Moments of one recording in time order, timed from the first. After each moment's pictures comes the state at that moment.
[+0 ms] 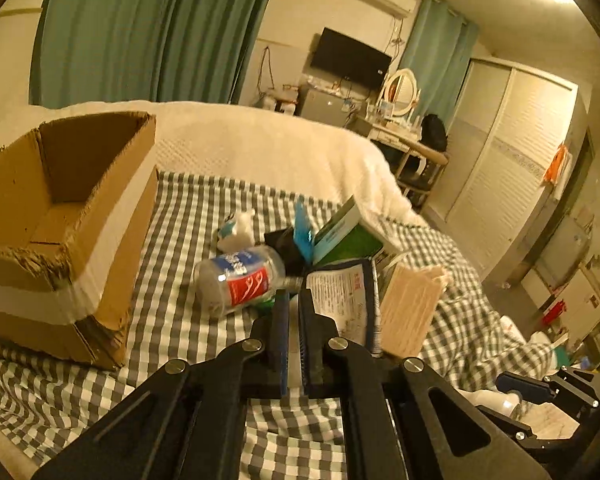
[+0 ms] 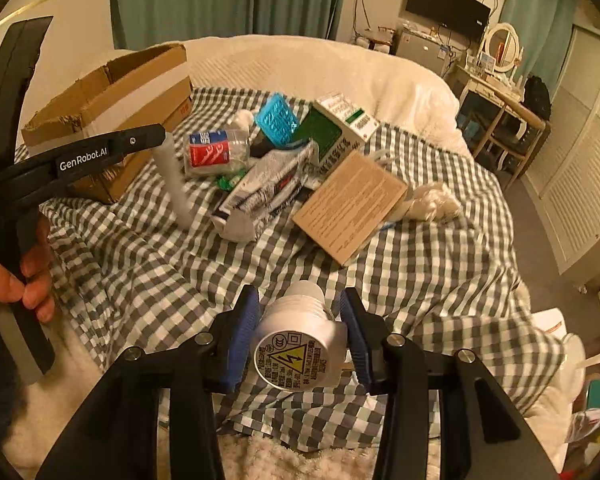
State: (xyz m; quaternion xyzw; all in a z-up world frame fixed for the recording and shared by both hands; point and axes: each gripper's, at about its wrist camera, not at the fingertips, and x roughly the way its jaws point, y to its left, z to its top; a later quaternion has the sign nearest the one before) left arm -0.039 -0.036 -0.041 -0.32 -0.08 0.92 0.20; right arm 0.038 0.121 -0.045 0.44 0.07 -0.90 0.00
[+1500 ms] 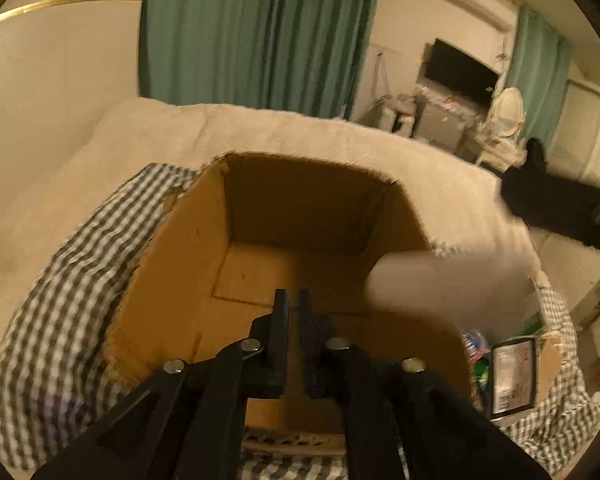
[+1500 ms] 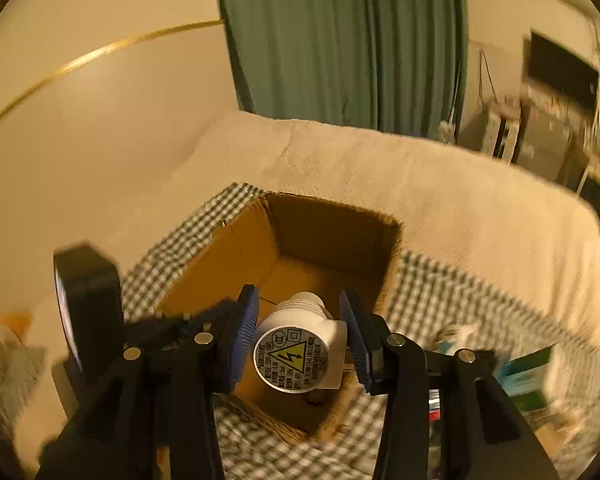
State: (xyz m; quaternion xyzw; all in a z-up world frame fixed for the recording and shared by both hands) left arm -0.129 -0.237 -0.013 -0.36 -0.07 0.93 0.00; right arm -0.161 -0.118 0.068 0.36 0.02 -0.90 0.23
